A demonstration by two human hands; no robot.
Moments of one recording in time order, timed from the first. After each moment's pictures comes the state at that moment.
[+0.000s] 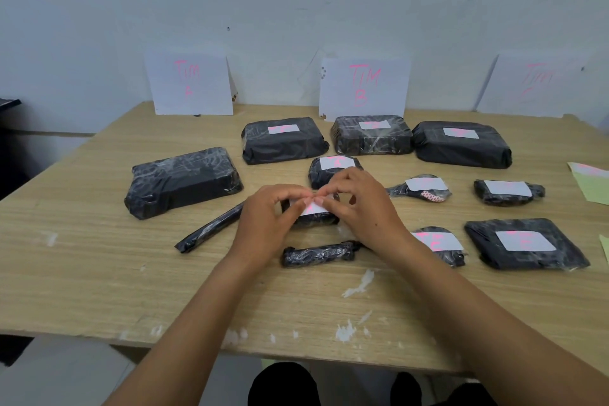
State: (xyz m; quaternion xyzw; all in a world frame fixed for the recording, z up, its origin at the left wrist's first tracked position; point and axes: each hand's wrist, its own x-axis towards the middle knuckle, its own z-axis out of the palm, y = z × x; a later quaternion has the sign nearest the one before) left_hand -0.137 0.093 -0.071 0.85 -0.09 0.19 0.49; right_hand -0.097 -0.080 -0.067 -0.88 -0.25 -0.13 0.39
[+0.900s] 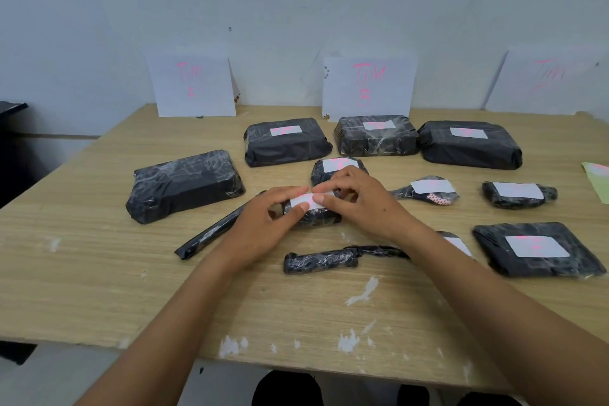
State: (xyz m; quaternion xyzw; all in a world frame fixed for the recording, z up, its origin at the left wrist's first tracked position) left_hand -0.126 0.112 -0.072 0.86 -0.11 0.07 0.49; right_hand -0.080 -0.085 -0.059 -0.85 -0.27 0.00 0.45
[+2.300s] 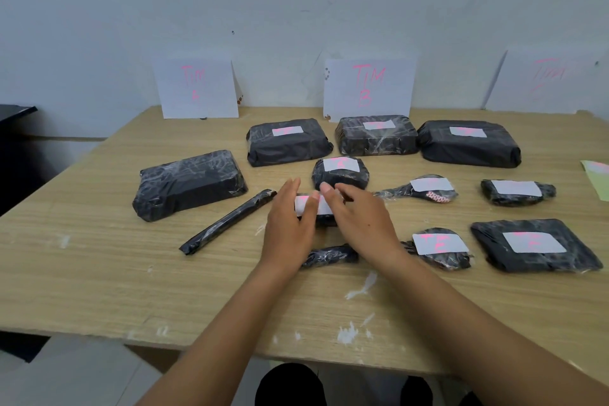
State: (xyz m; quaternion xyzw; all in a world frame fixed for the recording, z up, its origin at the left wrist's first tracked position) left_hand -0.135 0.059 -0.084 0.85 0.04 0.16 0.49; right_hand -0.111 -0.065 -0.072 -0.89 -0.08 -0.06 0.44
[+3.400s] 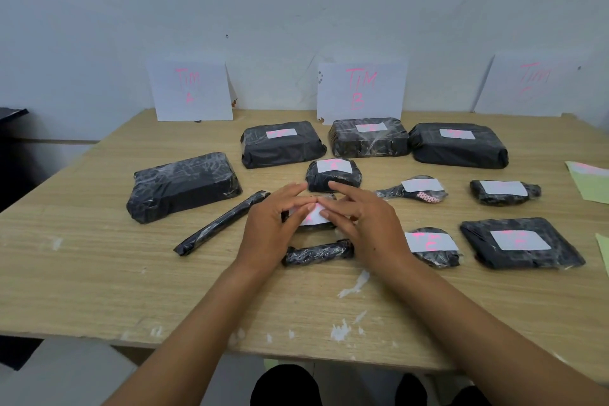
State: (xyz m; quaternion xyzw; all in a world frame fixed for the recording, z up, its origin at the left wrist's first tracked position) left_hand -0.139 0.082 -0.079 0.84 -0.11 0.20 0.50; right_hand -0.118 -0.089 -0.082 -0.89 -0.22 -0.18 0.35
